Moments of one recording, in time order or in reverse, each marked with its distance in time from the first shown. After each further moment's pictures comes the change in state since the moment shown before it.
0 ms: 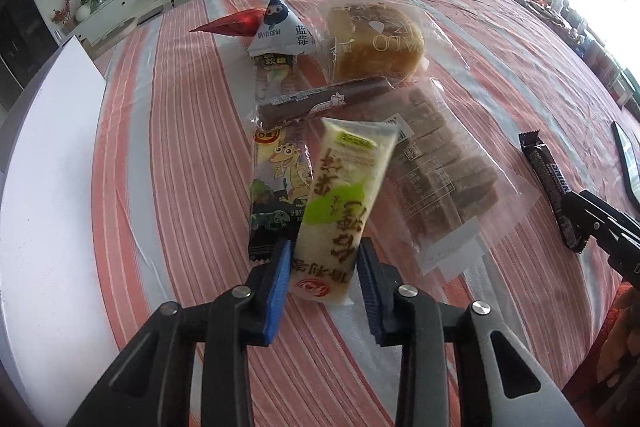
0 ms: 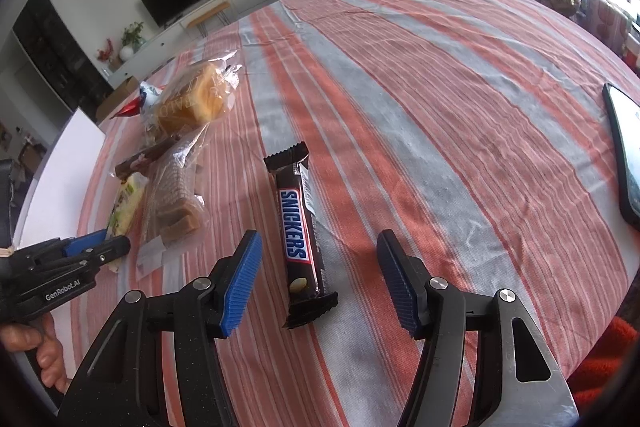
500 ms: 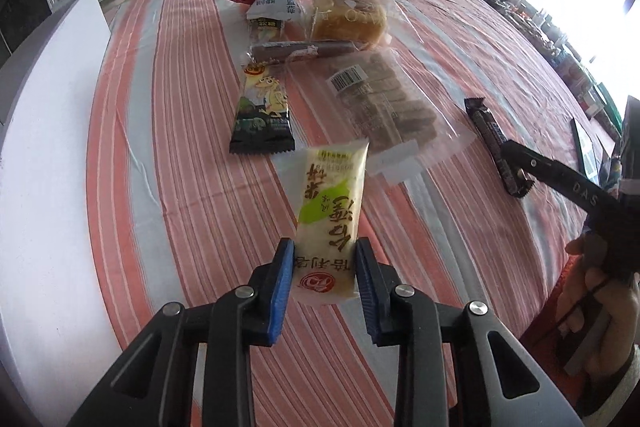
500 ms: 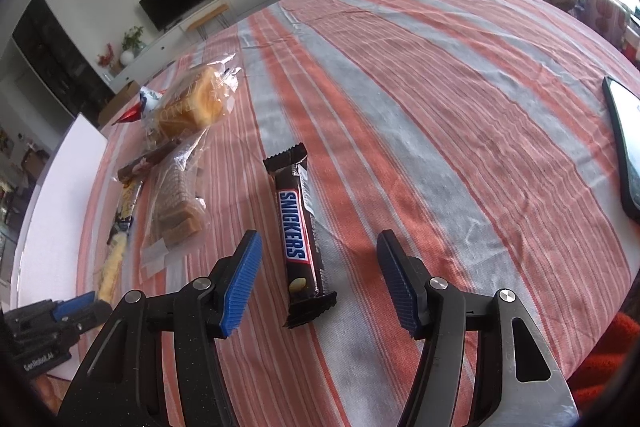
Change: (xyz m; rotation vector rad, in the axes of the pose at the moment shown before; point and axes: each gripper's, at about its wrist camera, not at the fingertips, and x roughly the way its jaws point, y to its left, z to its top) left arm -0.039 -0.009 -0.056 -0.064 0.029 -0.123; right arm -0.002 -0.006 0.000 0.036 -0.003 0.026
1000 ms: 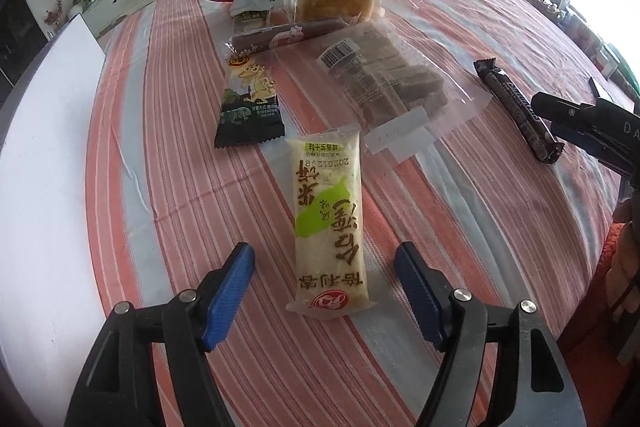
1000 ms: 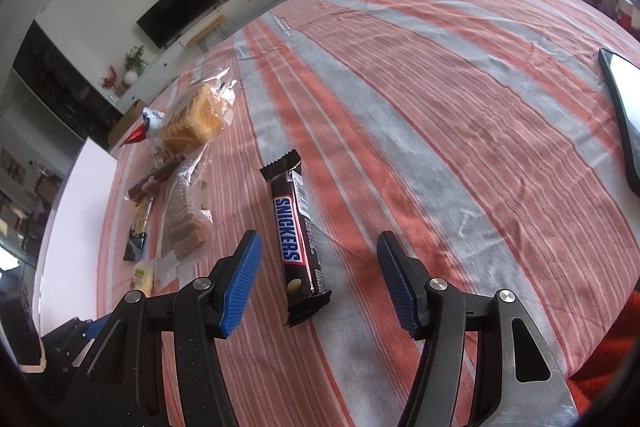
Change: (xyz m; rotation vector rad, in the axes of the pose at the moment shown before) left arm 0.024 -0.015 -0.008 0.097 -0.004 0.111; right arm -0.005 -0.011 0.001 0.078 -0.008 0.051
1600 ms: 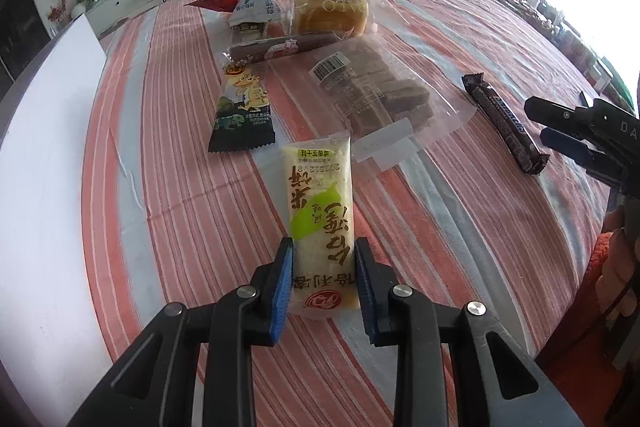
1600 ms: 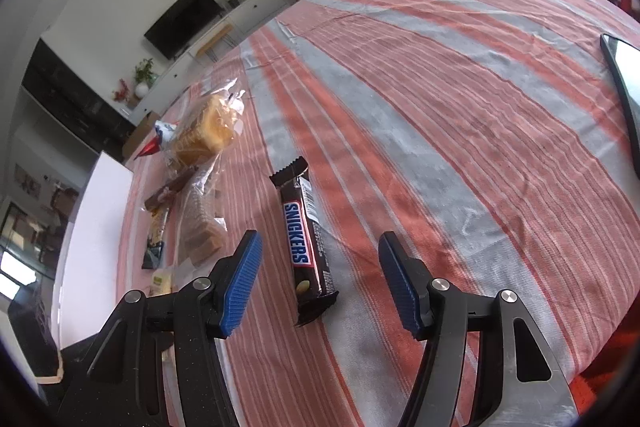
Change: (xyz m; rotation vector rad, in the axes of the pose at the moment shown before) left arm -0.008 0.000 -0.004 -0.046 -0.057 -0.041; right arm -0.009 -0.010 0.003 0.061 -0.013 0.114
